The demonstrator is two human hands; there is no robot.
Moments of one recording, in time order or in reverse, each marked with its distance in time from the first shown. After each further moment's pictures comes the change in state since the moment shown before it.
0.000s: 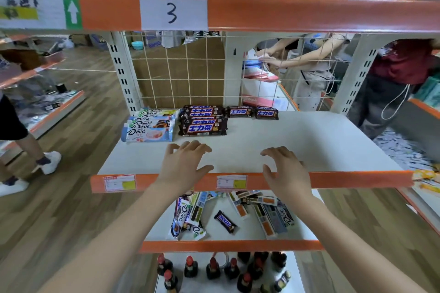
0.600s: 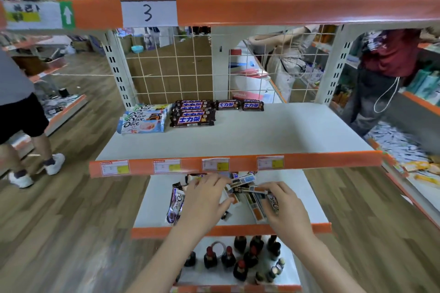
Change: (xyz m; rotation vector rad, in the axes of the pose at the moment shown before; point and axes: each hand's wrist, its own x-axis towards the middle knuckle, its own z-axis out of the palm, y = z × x) left_hand -0.088 0.101 0.035 -0.161 -0.044 0.065; right_hand -0.119 0.041 0.006 0.310 -0.020 -0.007
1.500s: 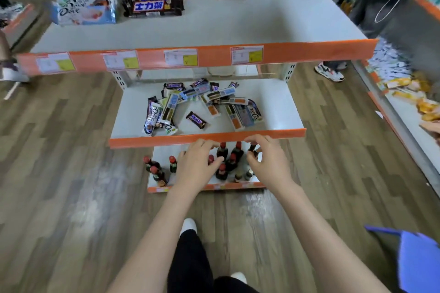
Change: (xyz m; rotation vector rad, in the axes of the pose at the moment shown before) left_hand -0.088 0.049 0.117 -0.284 -0.183 -0.269; right_hand -0.096 0.057 0.034 0.053 -0.184 0.257
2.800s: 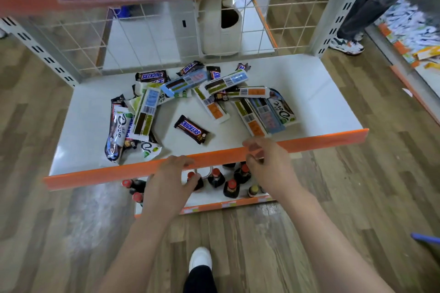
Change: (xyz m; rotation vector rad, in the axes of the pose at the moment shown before) left_hand 0.127 -0.155 0.106 -0.069 -0.027 -0.113; right_hand 0.146 0.082 0.151 0.126 -0.062 0.148
